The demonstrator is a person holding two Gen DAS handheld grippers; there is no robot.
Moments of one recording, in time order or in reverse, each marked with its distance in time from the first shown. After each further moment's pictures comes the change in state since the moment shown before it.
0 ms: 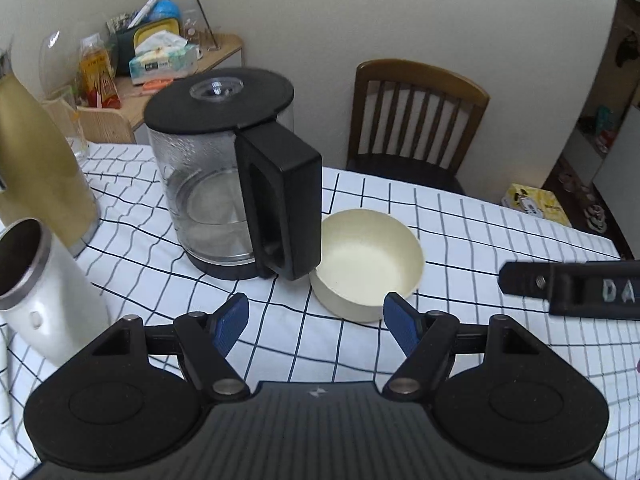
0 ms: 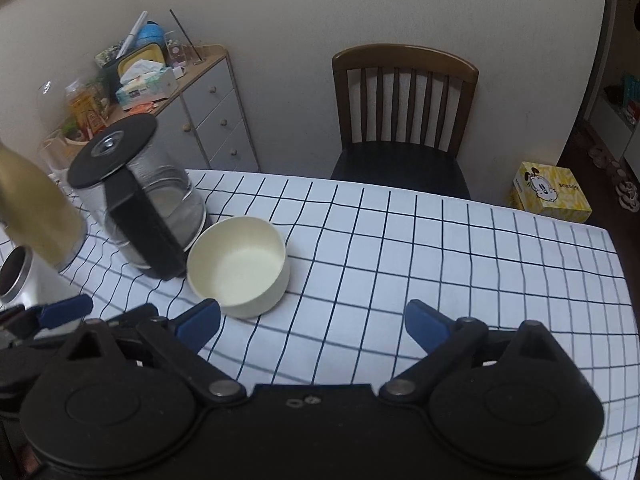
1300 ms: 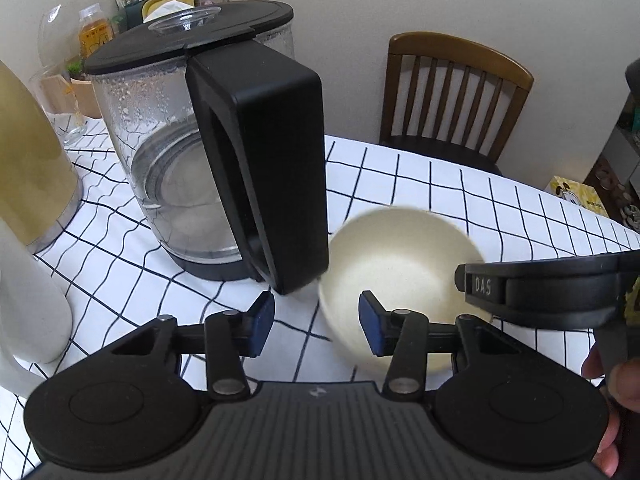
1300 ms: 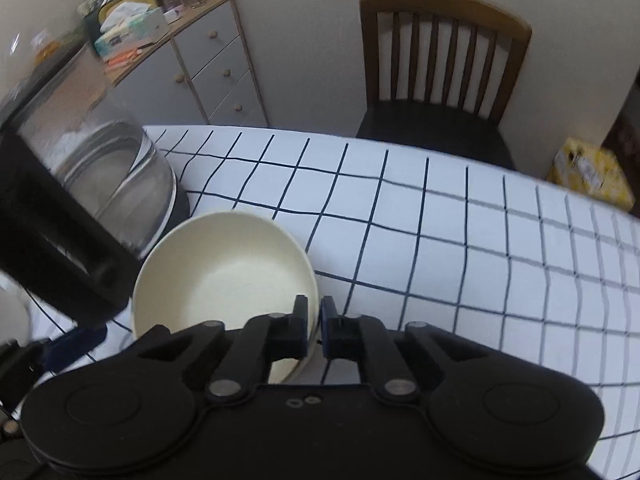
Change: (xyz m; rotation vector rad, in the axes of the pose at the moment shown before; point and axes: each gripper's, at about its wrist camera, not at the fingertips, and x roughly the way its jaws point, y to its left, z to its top) left arm 0.082 -0.011 0.001 -0.028 0.042 0.085; right arm 0.132 0.022 0.023 -0.068 0.123 0.021
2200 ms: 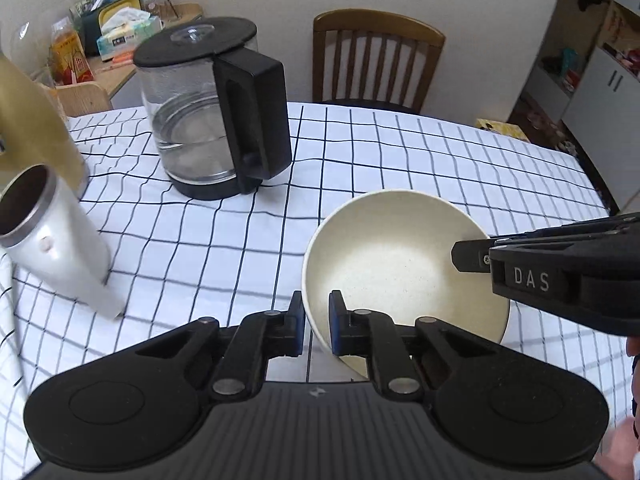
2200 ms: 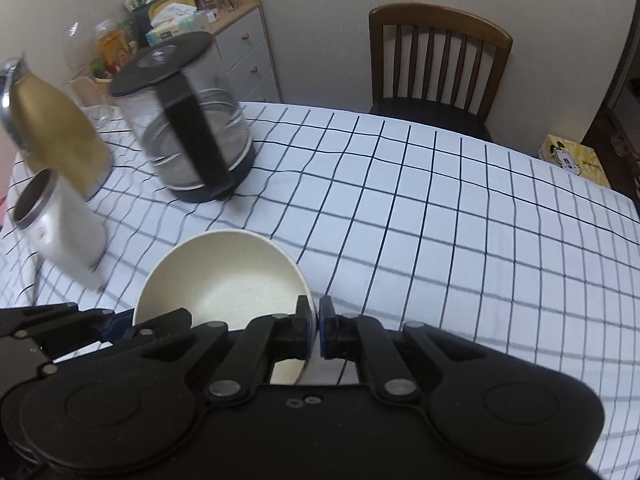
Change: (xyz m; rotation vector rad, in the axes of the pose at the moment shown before) left arm -0.133 0.029 -0.065 0.162 0.071 -0.172; right arm -0.142 0.025 -0.088 0.001 -0.002 0.017
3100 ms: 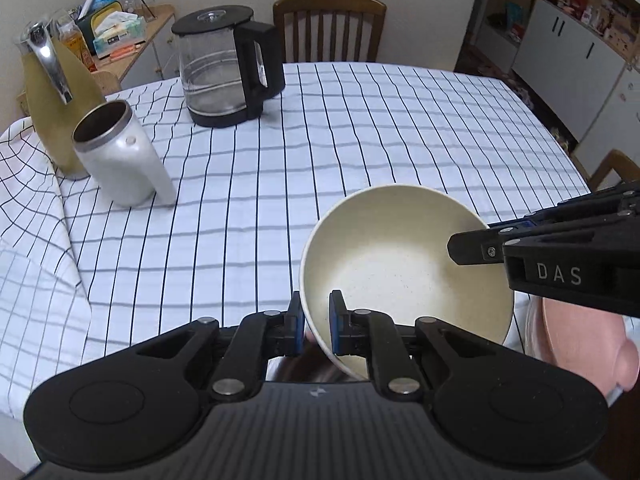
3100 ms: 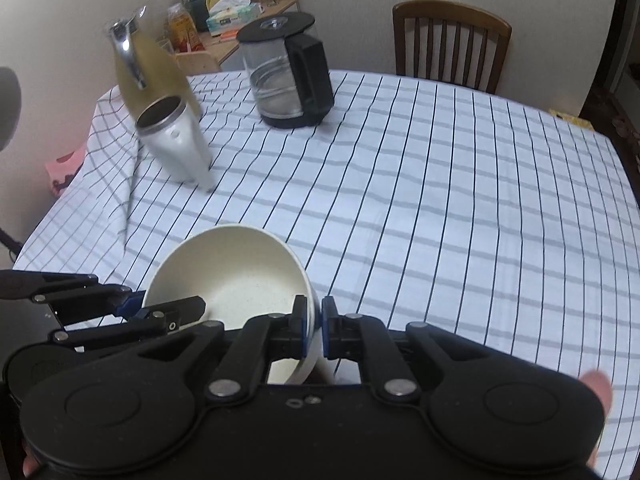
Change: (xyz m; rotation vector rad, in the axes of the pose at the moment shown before) left arm -0.133 0.039 -0.128 0.155 0.054 -0.071; right arm -0.120 0.092 -0.133 0.017 0.018 0.052
